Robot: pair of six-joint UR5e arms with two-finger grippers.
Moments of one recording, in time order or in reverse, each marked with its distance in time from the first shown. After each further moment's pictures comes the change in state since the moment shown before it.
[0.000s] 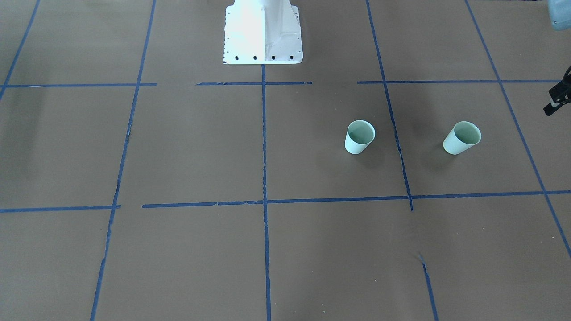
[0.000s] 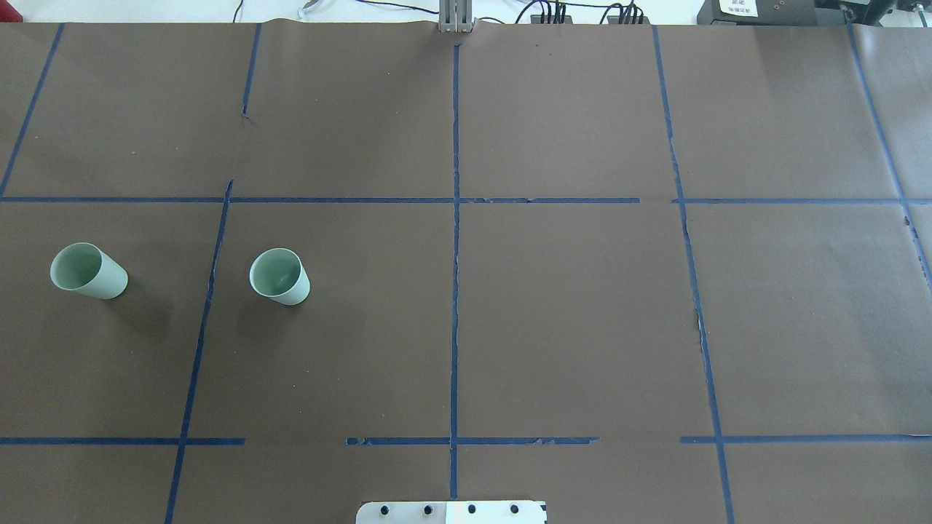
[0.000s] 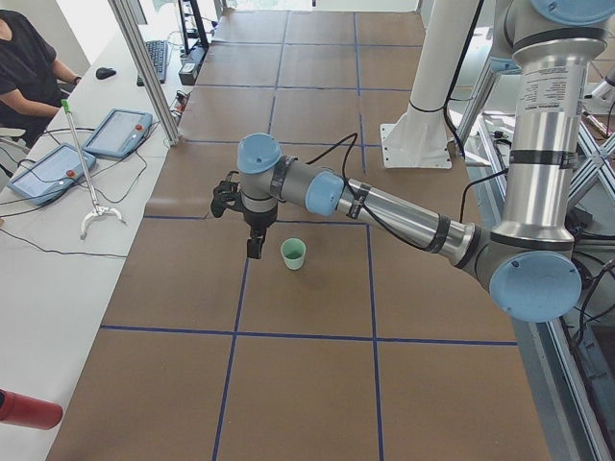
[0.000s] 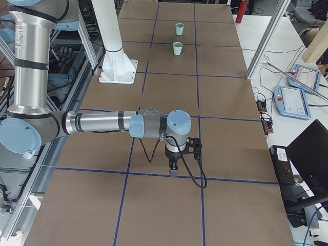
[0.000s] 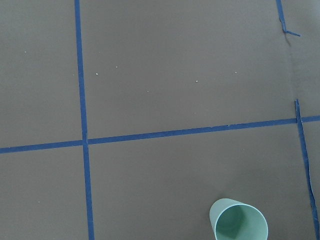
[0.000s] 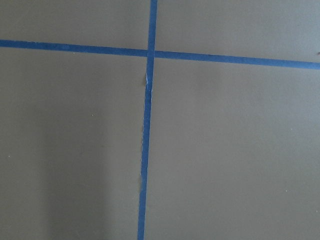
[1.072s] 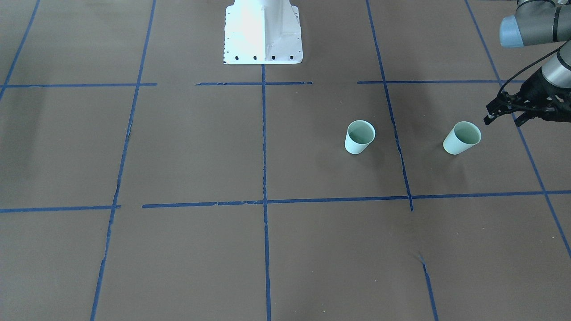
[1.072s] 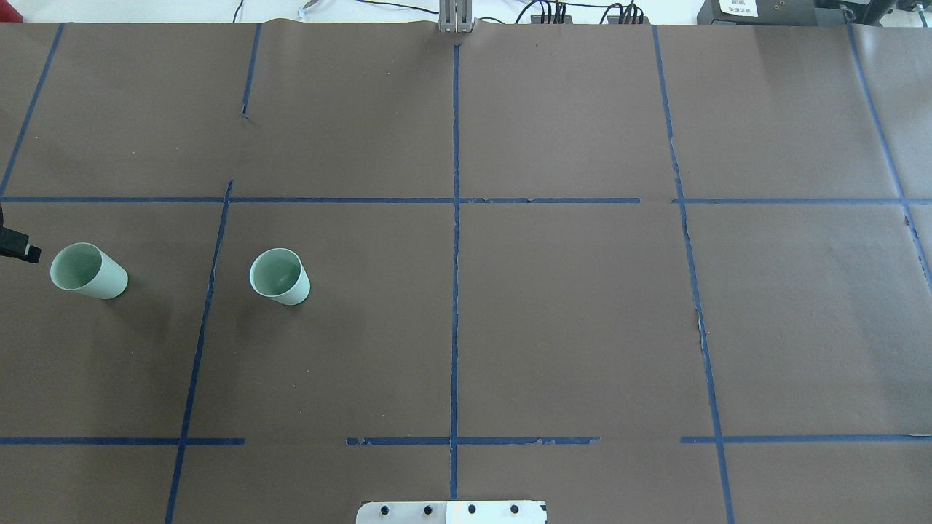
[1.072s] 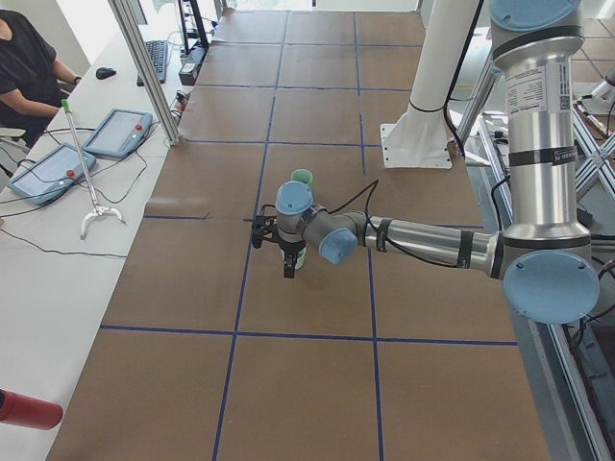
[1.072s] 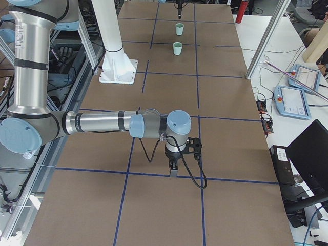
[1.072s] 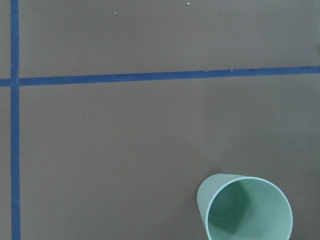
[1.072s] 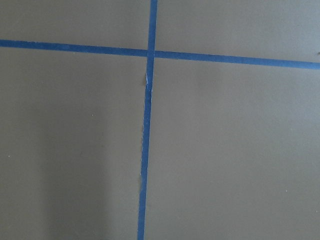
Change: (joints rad) left arm 0.277 0.160 0.122 -0.502 0.071 -0.448; right arm 0.000 0.000 0.000 0.000 0.000 0.000
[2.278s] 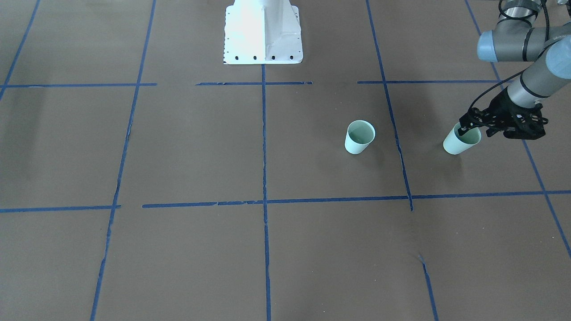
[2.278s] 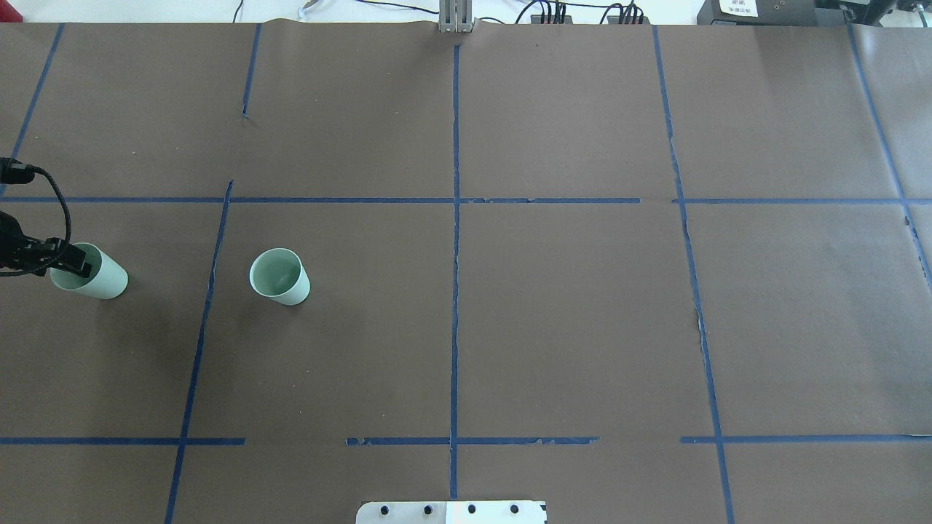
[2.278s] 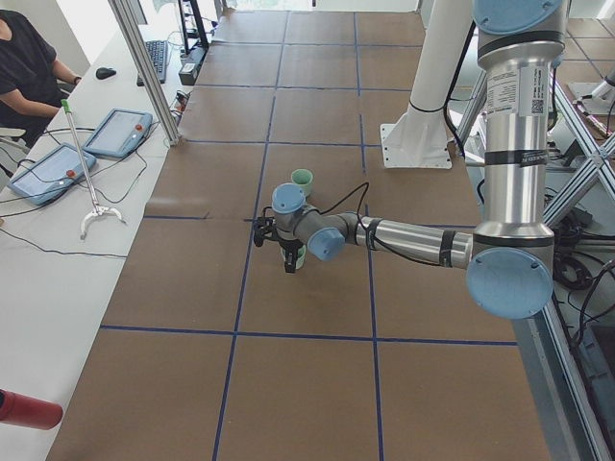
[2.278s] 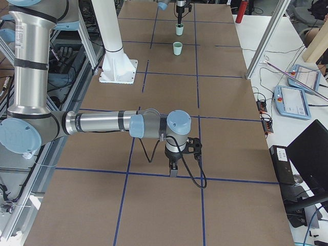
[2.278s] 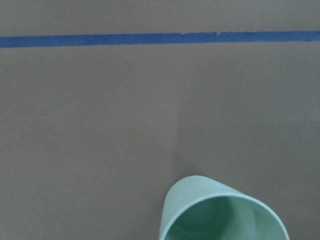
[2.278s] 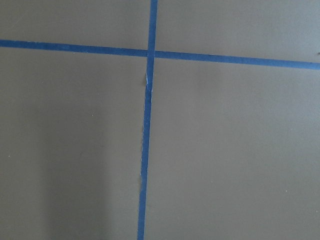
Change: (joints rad) left arm 0.107 -0.076 0.085 -0.008 0.035 -0.046; right arm 0.000 0.000 0.000 0.000 0.000 0.000
